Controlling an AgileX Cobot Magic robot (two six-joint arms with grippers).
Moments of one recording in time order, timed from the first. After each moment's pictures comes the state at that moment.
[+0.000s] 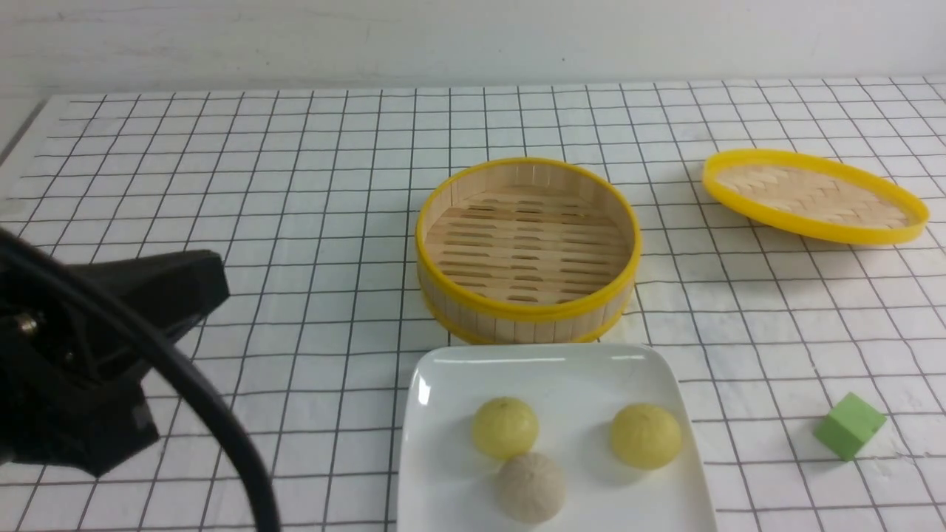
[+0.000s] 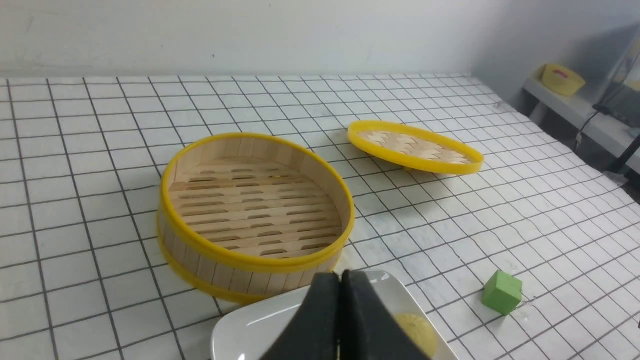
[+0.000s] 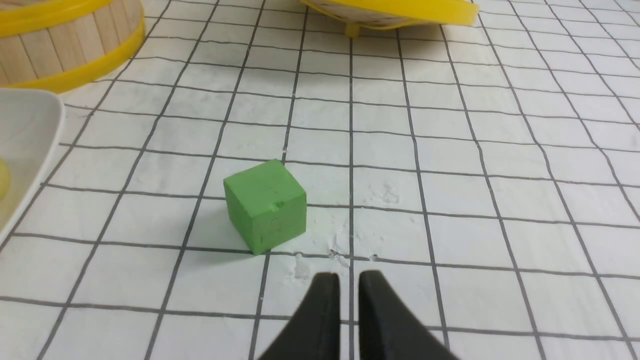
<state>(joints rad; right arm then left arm) 0.04 -0.01 0.01 -0.04 0.42 0.01 -0.69 0.58 -0.70 0.08 0.42 -0.36</state>
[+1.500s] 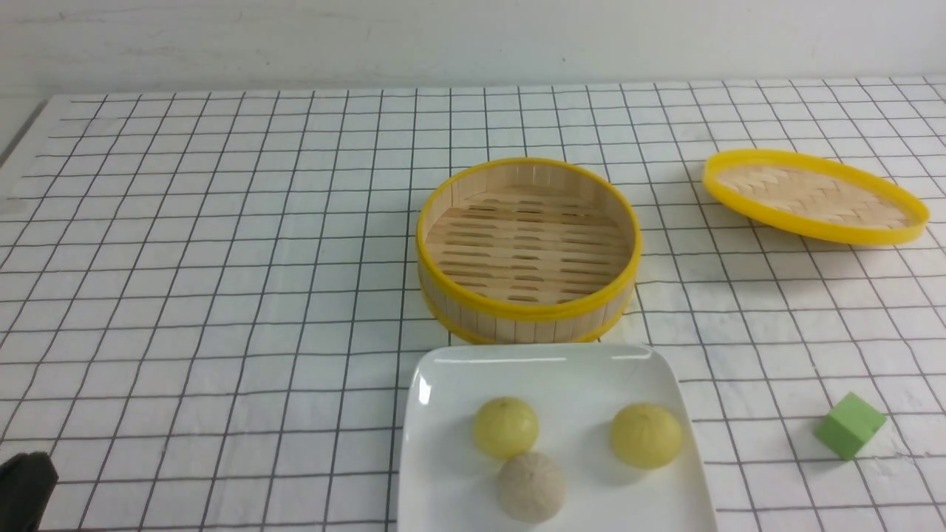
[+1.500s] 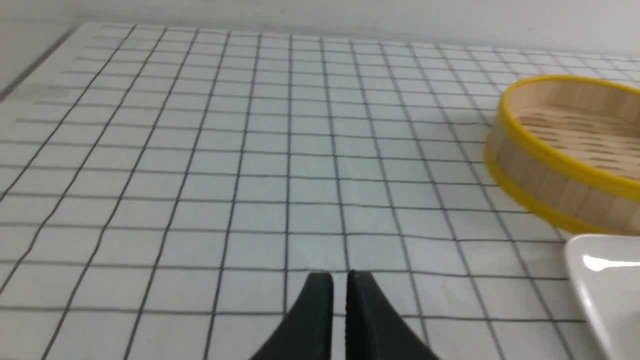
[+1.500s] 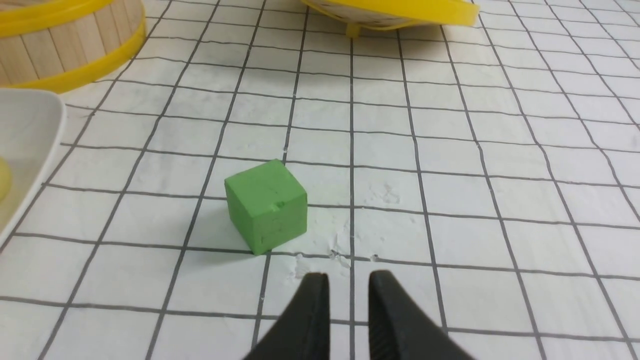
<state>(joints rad) 0.04 -0.01 0.01 -0.04 0.42 0.01 -0.04 0.09 -0.11 -0.05 0.33 -0.03</state>
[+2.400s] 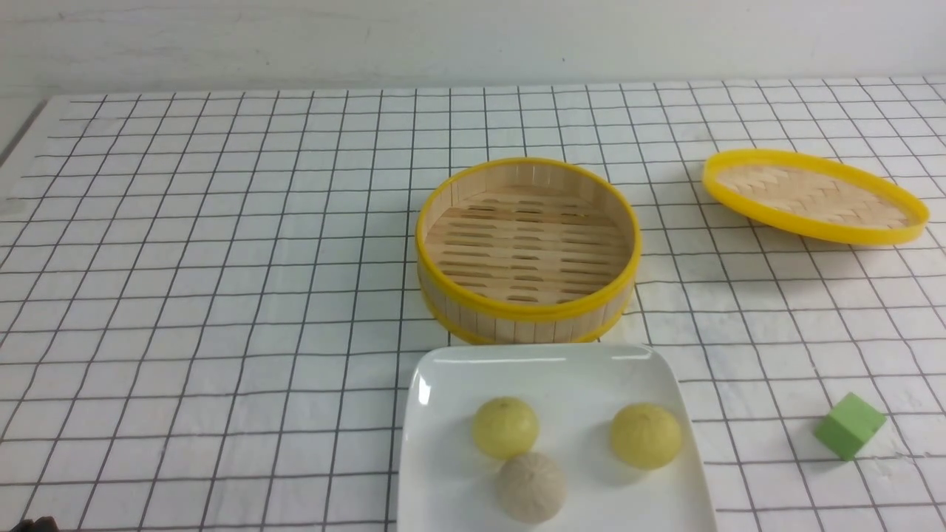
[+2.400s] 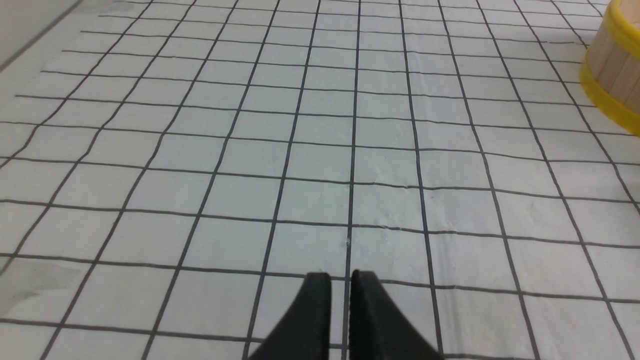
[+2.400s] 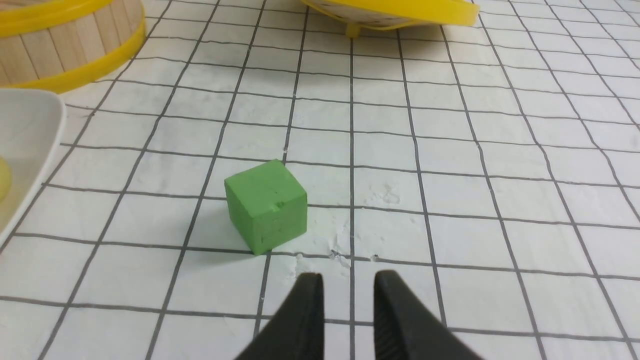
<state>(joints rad) 0.04 -0.01 0.01 -0.04 0.42 0.01 0.00 -0.01 0.03 0.06 0.37 -0.10</state>
